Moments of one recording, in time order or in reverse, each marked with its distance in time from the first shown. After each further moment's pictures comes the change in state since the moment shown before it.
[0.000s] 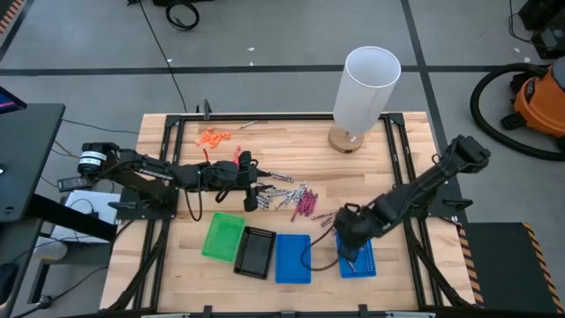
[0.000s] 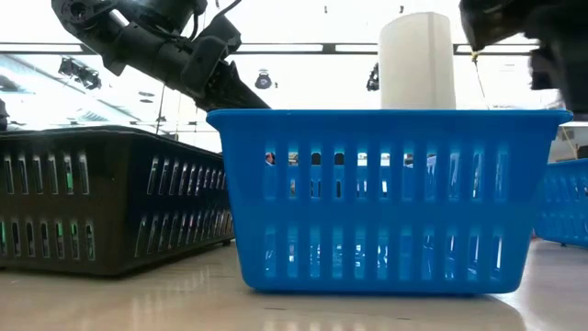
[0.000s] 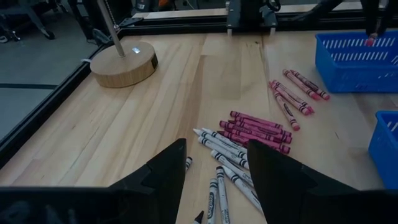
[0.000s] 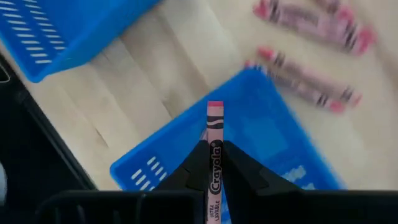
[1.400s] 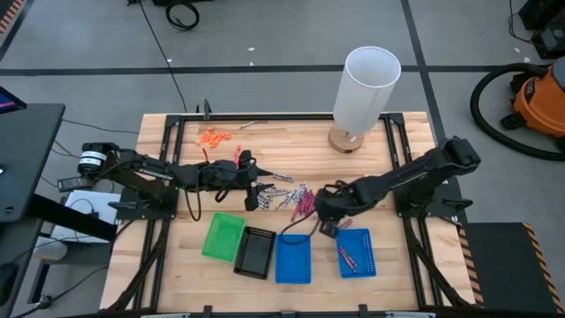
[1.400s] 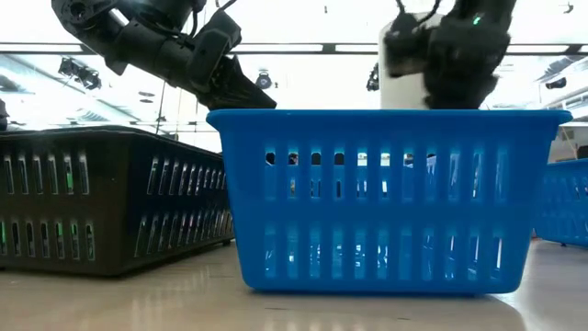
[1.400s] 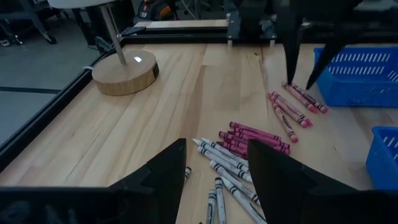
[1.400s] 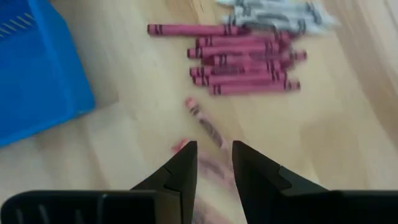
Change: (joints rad) left arm 0.001 0.000 0.000 0.037 0.000 -0.014; right arm -0.271 0.101 0.000 0.124 0.197 -0.574
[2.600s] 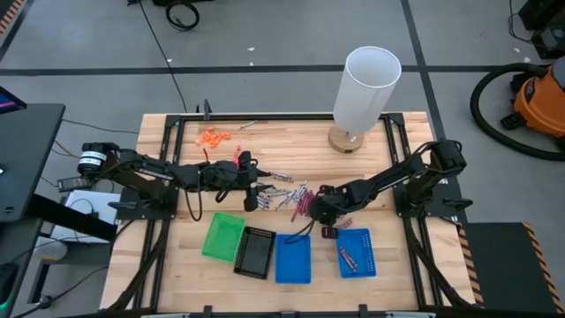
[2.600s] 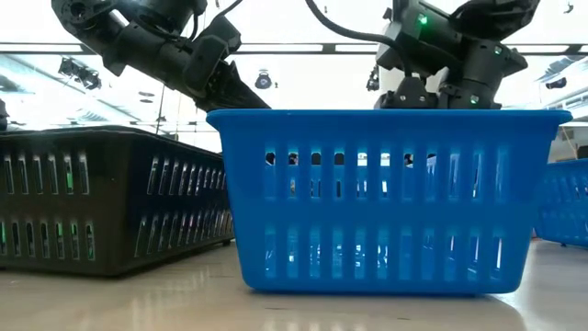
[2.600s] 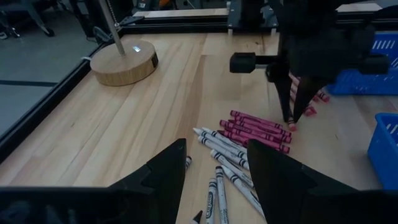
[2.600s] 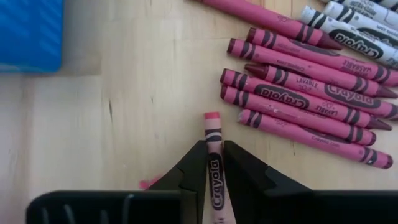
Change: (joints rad) left arm 0.000 0.000 0.000 -0.038 0.000 0.000; right arm -0.095 0.135 -0.224 0.422 -0.141 -0.438
